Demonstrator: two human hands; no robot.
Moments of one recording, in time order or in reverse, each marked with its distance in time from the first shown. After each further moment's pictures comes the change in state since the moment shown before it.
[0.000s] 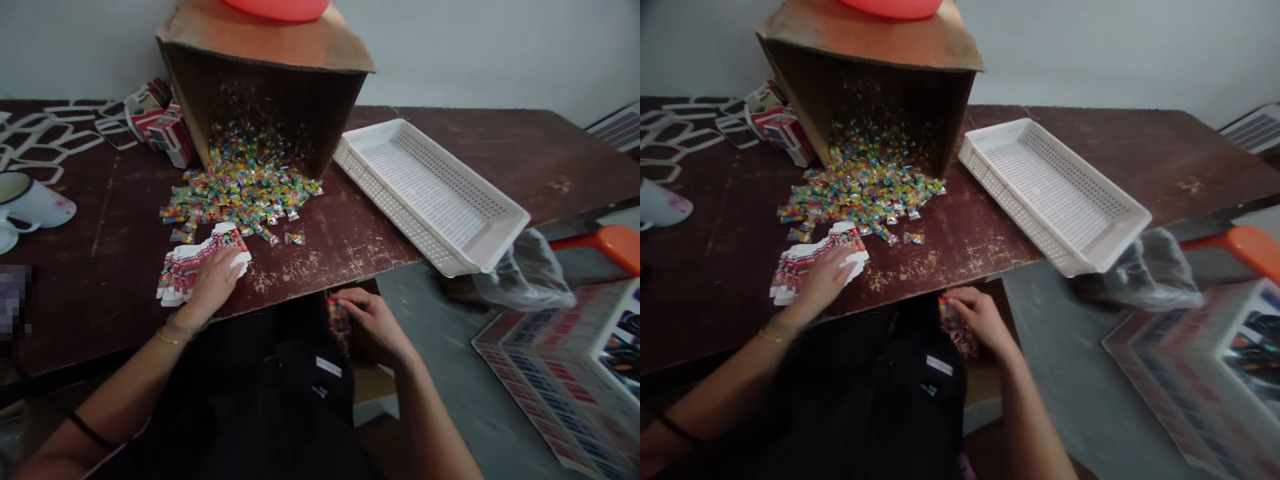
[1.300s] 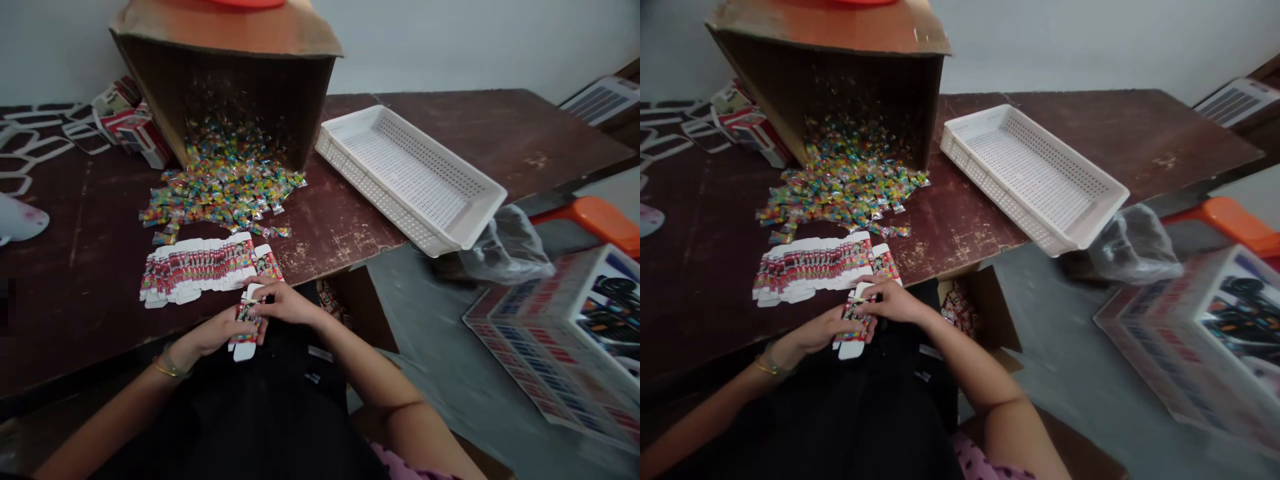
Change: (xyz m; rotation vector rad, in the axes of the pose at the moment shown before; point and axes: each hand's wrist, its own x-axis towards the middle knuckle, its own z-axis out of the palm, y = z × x) left_hand -0.057 0.038 0.019 -0.914 -0.776 -0.448; right_hand 0.054 -0.051 0.092 0.273 -0.422 -0.403
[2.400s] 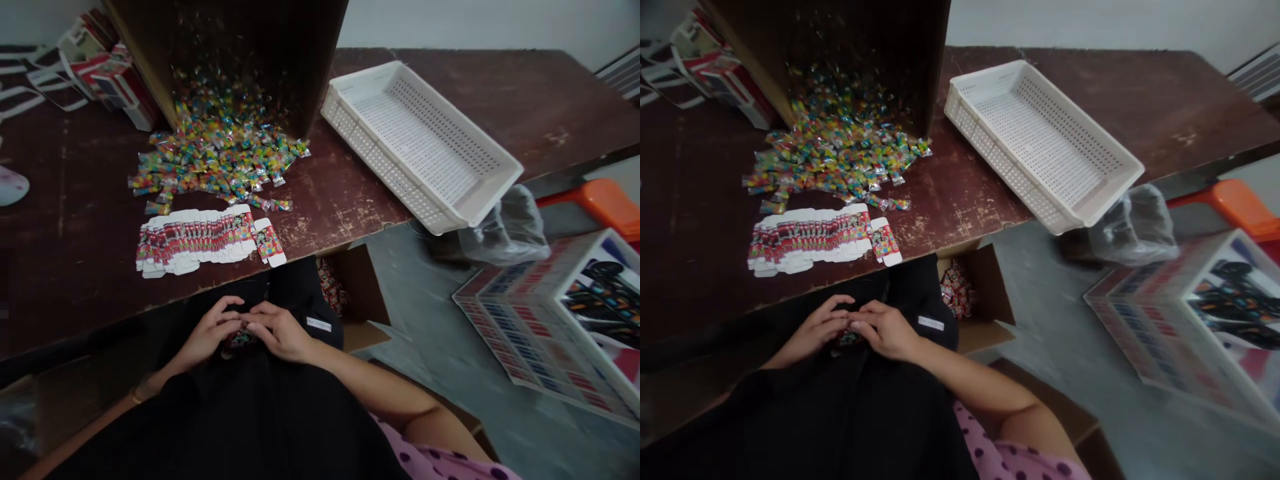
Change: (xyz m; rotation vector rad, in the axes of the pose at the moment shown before) left_hand -0.047 -0.057 0.021 -0.062 0.368 -0.029; right_hand -0.071 -0.005 0.089 -0.021 0.111 0.138
